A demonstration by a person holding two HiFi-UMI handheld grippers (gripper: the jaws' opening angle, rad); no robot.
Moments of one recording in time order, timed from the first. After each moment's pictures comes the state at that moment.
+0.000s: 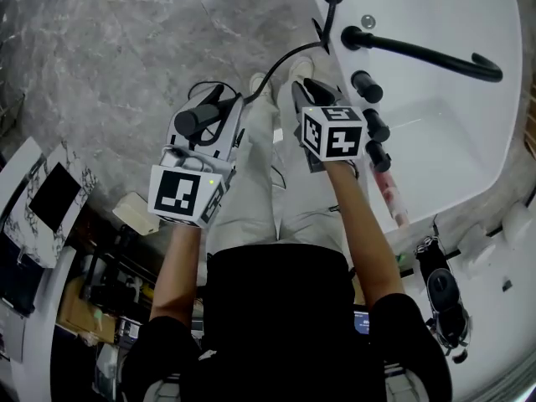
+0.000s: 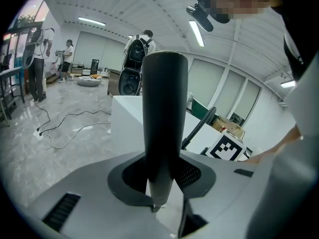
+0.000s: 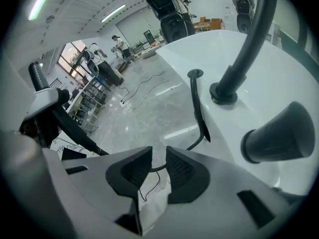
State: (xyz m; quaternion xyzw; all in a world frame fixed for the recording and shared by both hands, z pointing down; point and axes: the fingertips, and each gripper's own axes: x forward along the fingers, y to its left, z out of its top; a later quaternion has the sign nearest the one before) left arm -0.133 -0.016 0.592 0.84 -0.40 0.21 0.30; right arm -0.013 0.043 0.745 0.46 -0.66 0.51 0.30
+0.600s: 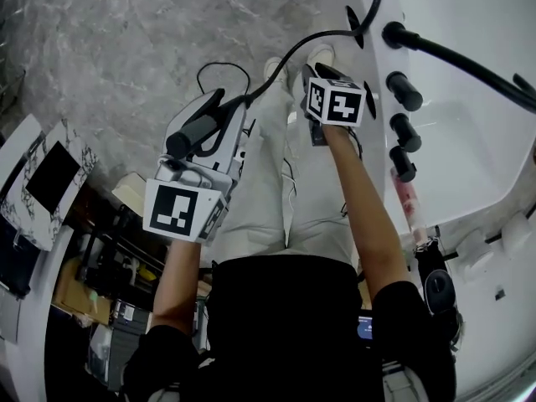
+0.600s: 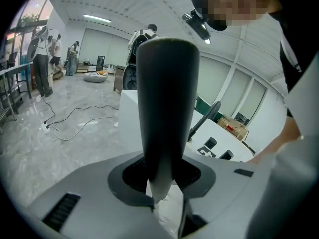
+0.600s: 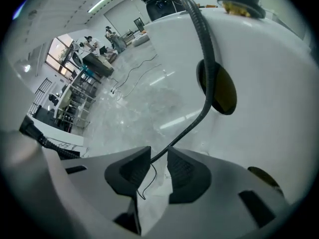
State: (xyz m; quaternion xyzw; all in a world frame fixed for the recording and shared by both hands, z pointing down) left arm -0.178 0.012 0.613 0.82 -0.41 0.23 0.31; right arm -0.040 0.066 0.860 0.46 -0.61 0.55 0.33
